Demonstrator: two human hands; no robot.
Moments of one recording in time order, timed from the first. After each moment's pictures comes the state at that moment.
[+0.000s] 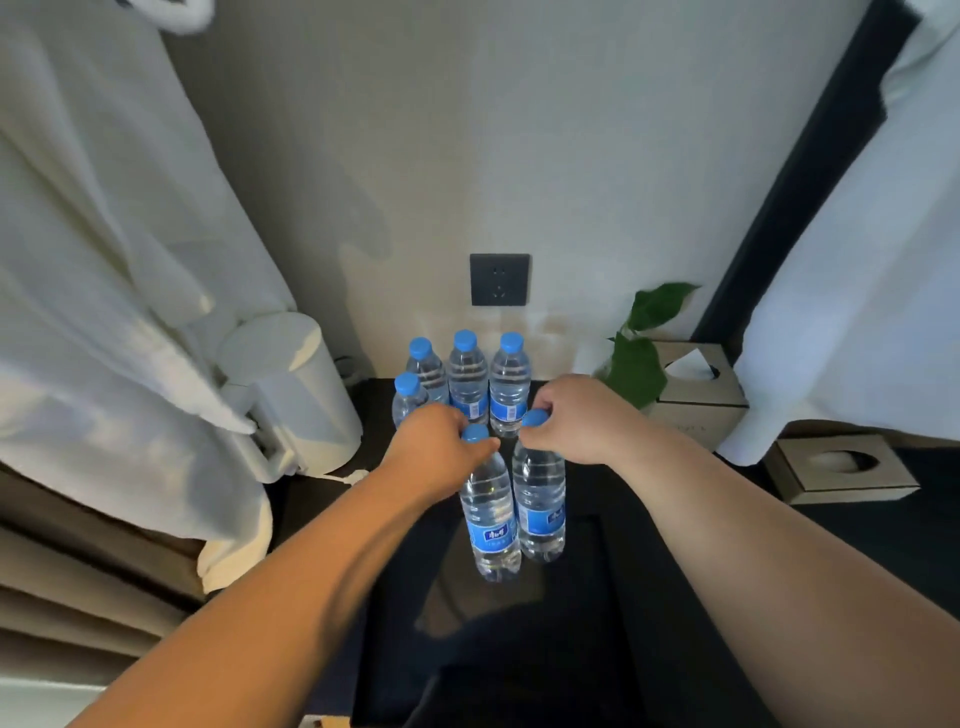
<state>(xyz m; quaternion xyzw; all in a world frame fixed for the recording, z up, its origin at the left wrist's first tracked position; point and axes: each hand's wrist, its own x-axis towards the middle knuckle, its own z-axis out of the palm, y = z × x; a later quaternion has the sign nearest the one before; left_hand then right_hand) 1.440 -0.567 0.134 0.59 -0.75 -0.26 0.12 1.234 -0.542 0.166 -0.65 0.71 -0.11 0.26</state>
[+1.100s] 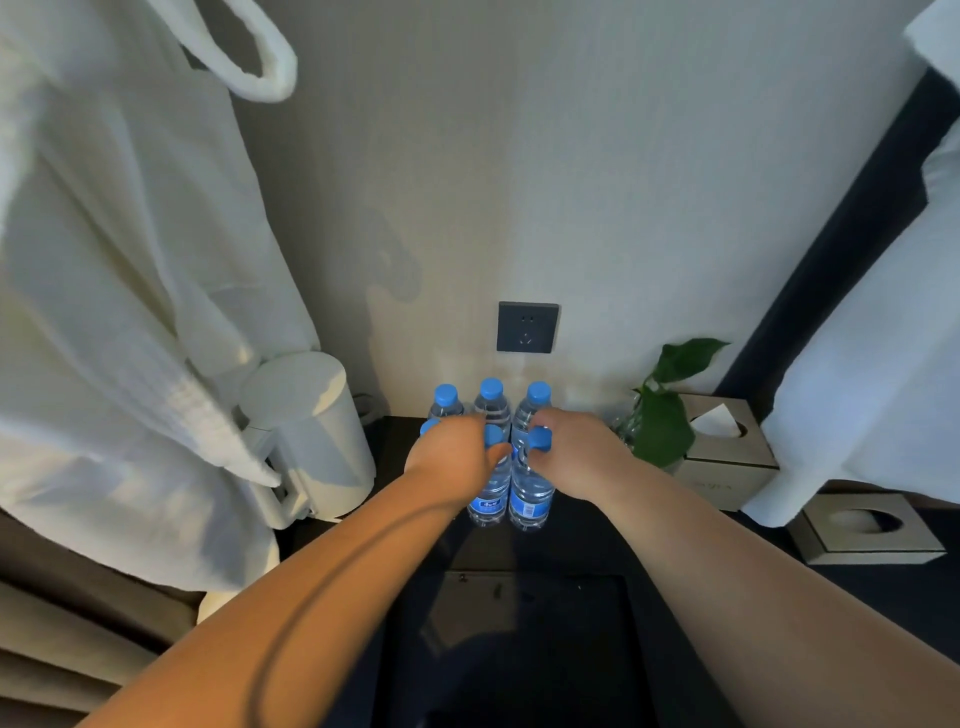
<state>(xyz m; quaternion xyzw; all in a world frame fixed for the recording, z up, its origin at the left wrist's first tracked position) 1.437 -0.624 0.143 0.56 -0.80 -0.17 0.09 1.254 -0.589 0.143 -0.66 0.71 -0.12 0.19</state>
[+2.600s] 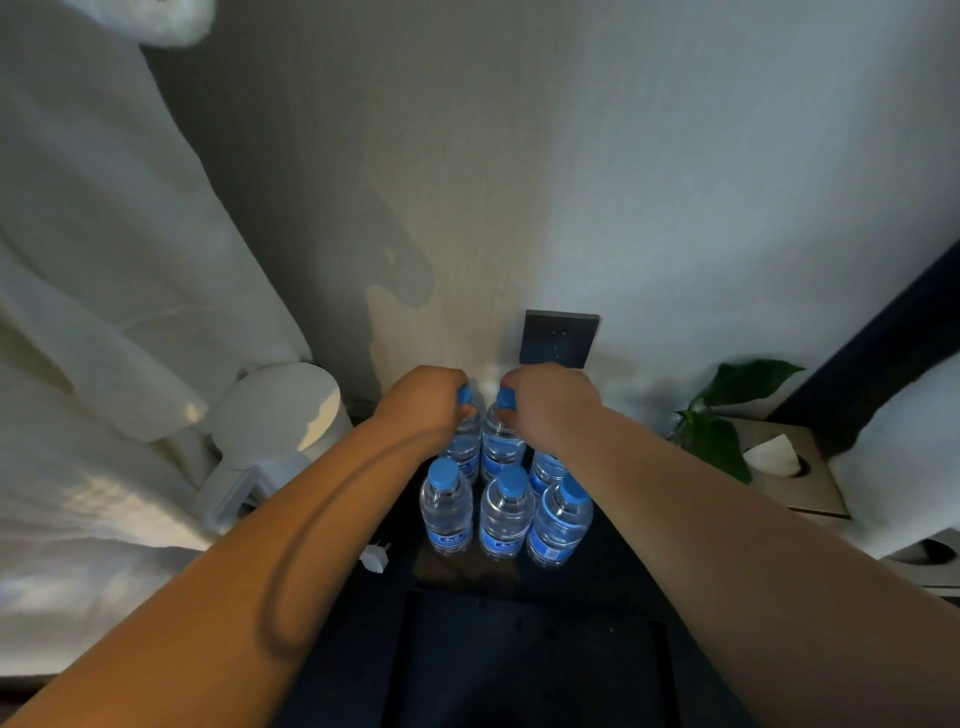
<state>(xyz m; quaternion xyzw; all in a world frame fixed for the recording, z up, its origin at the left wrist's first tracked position) 1.463 -0.747 0.151 0.55 -0.81 -0.19 0.05 1.289 -0.718 0.152 -0.72 0.69 0.00 0.10</state>
